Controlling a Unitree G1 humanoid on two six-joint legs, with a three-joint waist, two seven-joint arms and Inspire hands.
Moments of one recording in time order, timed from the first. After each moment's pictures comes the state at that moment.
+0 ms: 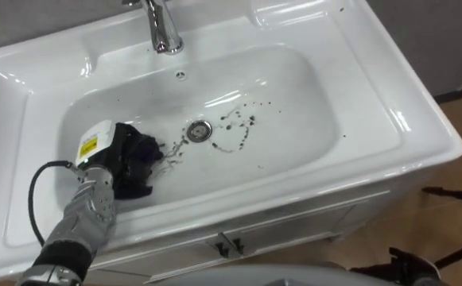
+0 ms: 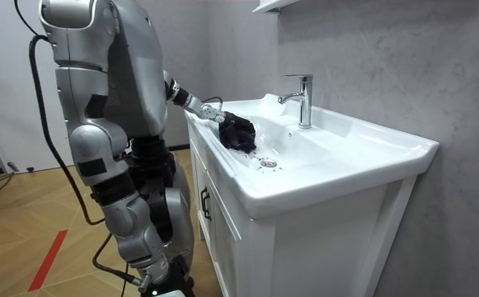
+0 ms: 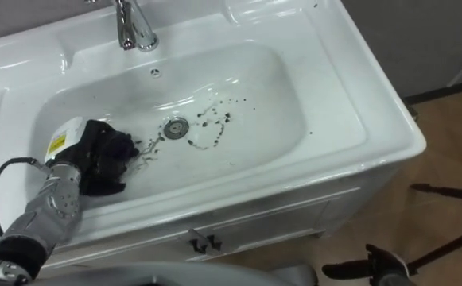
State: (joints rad) left arm -0.05 0.34 -0.12 0.77 0.72 -0.07 0.26; right arm 0.12 -0.35 -0.09 1.20 0.03 0.02 0.07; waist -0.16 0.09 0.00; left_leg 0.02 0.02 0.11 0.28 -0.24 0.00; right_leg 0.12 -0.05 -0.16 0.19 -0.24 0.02
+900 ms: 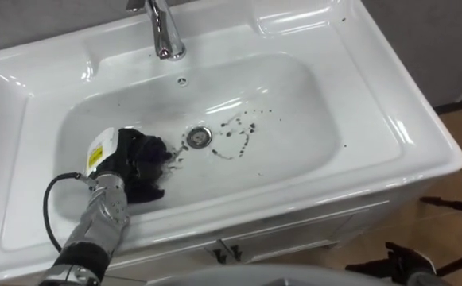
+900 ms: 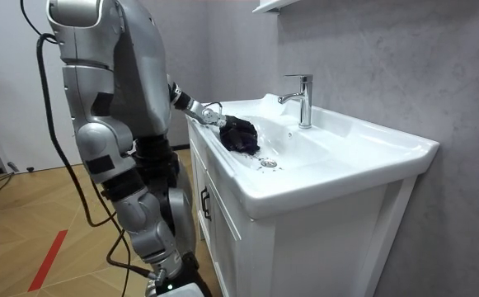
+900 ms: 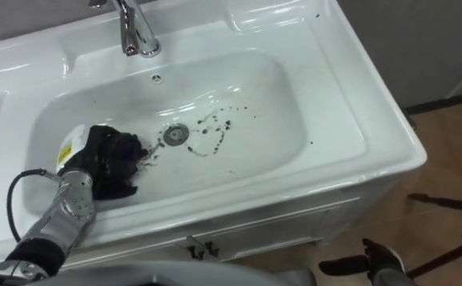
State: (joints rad) left arm -0.07 0.25 -0.09 0.84 0.54 -0.08 0.30; right arm 0.11 -0.32 -0.09 1.12 0.00 0.03 0.03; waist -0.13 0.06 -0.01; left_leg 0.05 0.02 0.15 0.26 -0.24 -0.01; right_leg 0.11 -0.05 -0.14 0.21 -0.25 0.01
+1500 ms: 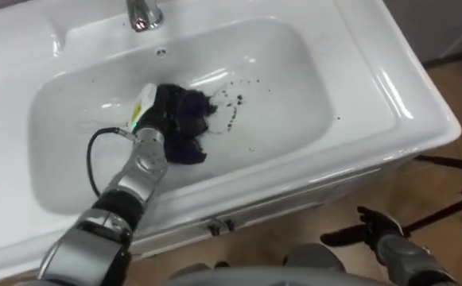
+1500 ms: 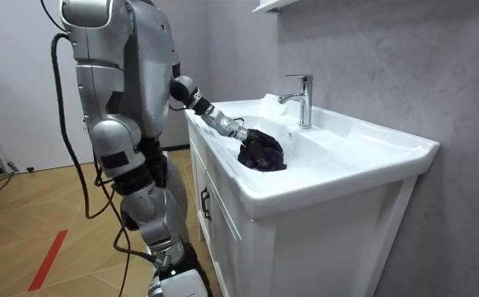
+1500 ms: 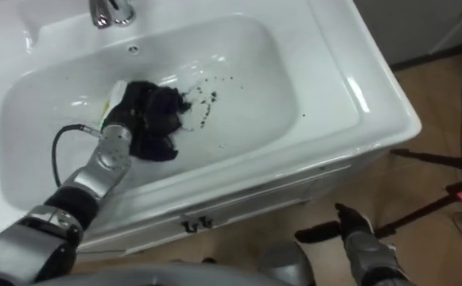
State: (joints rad) left arm -0.37 0.13 -0.30 0.93 0.22 -0.10 0.29; right arm -0.07 -0.27 0.06 1.17 0.03 0.03 -0.01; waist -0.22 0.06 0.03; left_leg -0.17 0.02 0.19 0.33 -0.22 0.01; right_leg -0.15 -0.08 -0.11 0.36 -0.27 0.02
